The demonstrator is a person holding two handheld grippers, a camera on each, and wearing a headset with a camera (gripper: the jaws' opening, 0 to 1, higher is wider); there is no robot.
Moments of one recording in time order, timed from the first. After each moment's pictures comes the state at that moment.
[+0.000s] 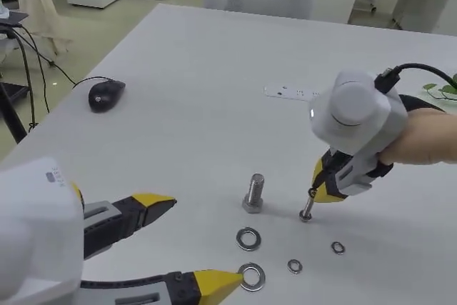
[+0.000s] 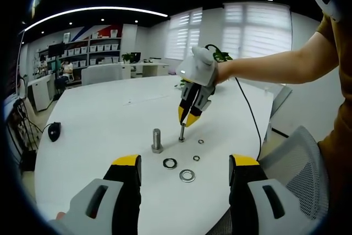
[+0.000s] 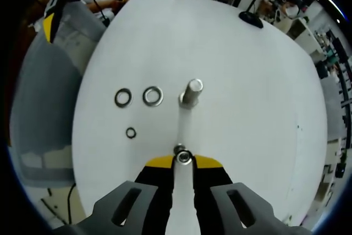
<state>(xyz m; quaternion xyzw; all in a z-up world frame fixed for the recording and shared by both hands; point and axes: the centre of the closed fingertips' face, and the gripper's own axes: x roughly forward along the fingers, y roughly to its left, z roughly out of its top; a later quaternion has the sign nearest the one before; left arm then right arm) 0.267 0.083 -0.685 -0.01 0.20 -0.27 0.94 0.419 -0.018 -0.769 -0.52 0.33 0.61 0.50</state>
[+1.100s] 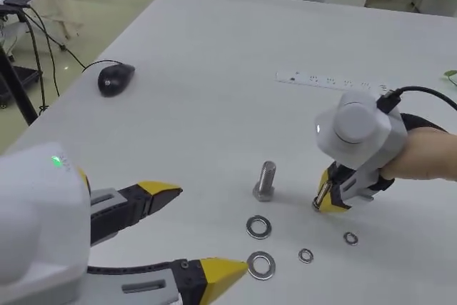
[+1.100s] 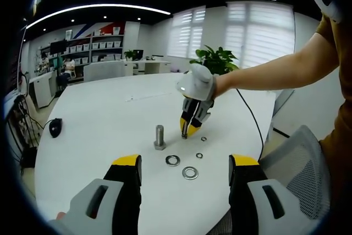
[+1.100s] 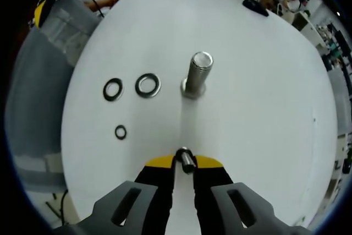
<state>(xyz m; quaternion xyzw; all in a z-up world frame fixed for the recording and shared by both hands) 0.265 0.091 -0.692 -0.01 0.21 -0.27 0.94 0.421 -0.021 -0.815 -0.50 0.35 0.62 0.49</state>
